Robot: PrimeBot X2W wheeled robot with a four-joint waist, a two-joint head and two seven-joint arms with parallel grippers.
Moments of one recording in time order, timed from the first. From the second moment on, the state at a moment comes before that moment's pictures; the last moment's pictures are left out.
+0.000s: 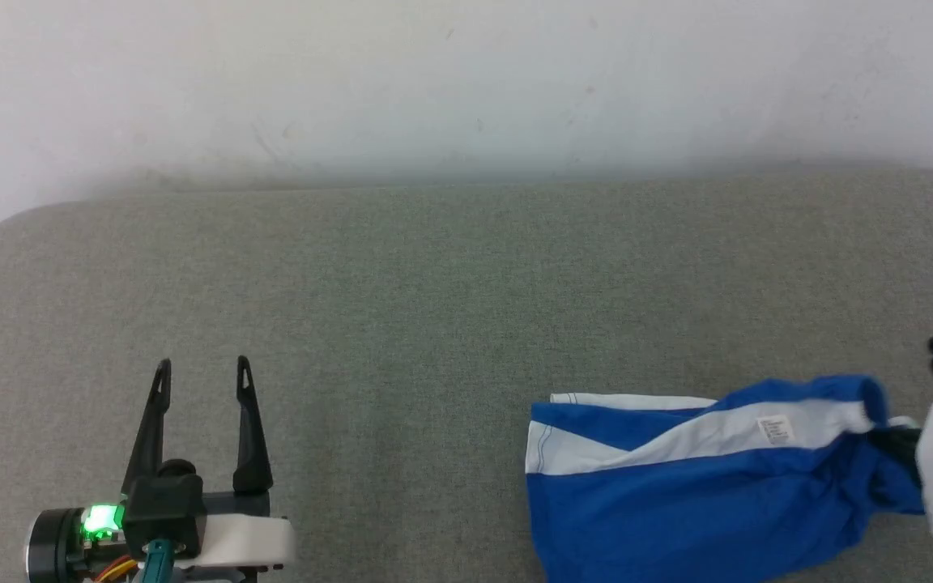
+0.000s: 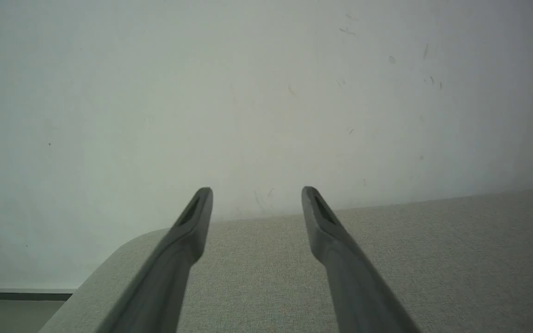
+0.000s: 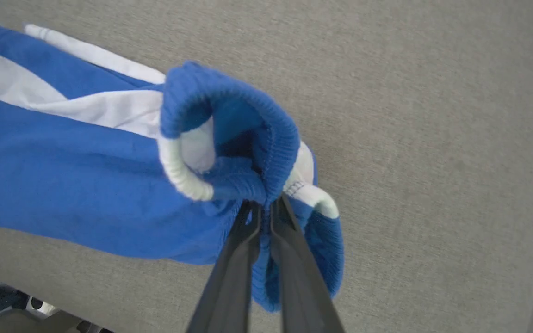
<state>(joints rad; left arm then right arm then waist) 0.06 0.23 -0.15 -0.09 -0.06 0.31 -0.26 -0.18 -0.77 0.27 0.06 0.77 0.13 0.75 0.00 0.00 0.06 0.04</state>
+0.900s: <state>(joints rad) 0.01 0.15 -0.13 -0.05 -0.03 0.25 -0.26 -0.47 -0.48 0.82 0.25 0.73 0.13 0.71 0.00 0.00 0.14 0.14</state>
